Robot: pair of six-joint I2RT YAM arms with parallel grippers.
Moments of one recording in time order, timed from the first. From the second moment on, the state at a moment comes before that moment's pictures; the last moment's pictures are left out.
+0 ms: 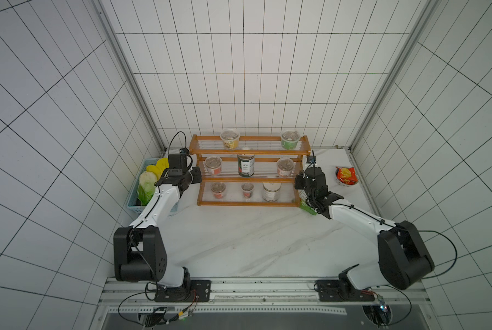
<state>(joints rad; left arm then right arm) 0.01 1.47 1.11 -0.36 0.09 -0.15 0.55 1.43 0.83 0.17 0.37 0.21</state>
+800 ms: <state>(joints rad) -0.08 1.45 1.08 -0.40 0.04 -0.19 0.46 1.32 0.76 0.12 0.25 0.10</state>
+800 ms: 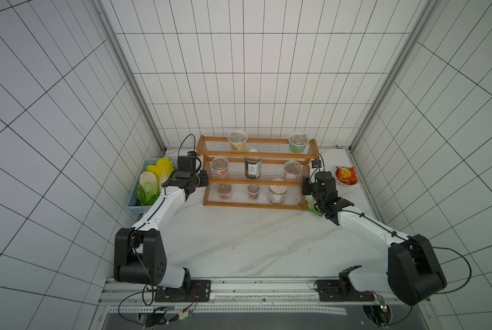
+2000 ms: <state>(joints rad) -0.31 1.33 1.41 -0.37 0.24 -0.23 0.26 1.25 0.76 0.01 -0.08 -0.06</state>
